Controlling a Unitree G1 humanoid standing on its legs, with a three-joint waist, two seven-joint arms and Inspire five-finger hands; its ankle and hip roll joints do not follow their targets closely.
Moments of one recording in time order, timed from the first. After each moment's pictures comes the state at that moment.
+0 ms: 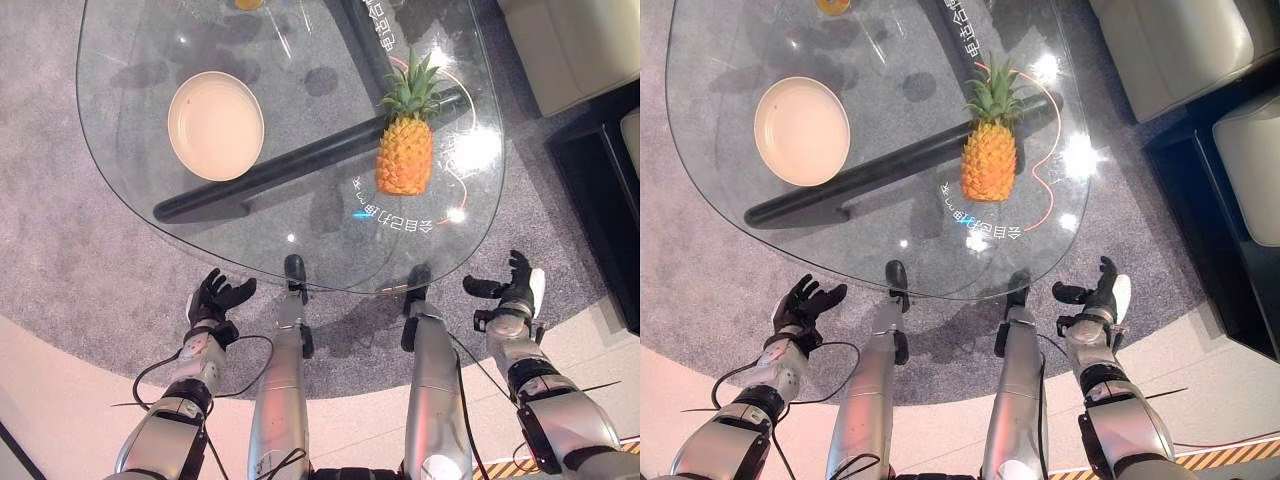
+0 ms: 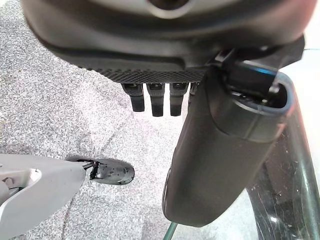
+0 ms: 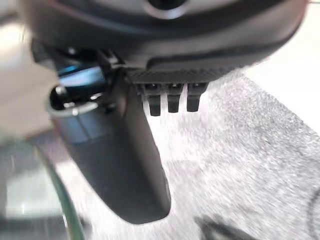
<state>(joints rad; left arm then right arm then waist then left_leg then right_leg) -0.48 0.35 -0.16 1.08 -0.79 -0.22 0.10 -0.62 -0.45 0.13 1.18 0.29 -0.19 -0.54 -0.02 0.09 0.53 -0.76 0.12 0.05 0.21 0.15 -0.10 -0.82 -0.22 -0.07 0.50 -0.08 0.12</state>
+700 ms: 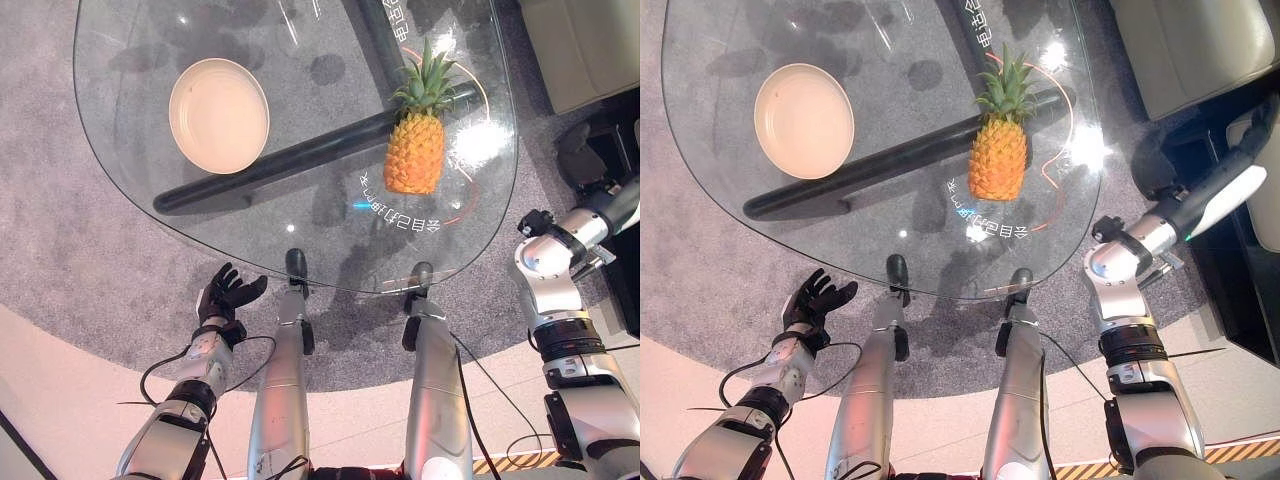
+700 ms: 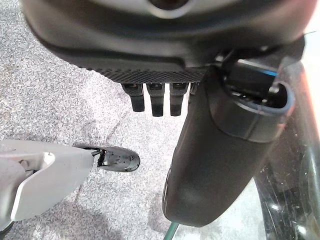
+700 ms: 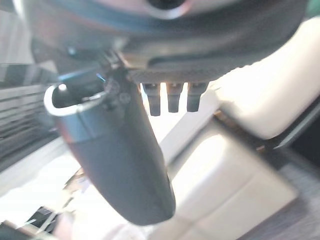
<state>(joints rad) -0.46 0.33 -0.20 1.01 -0.79 -0.24 0.10 -0.65 -0.55 0.09 0.38 0.09 -0.26 -1.05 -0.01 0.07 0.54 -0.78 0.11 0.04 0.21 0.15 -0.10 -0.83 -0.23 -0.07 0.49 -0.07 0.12</state>
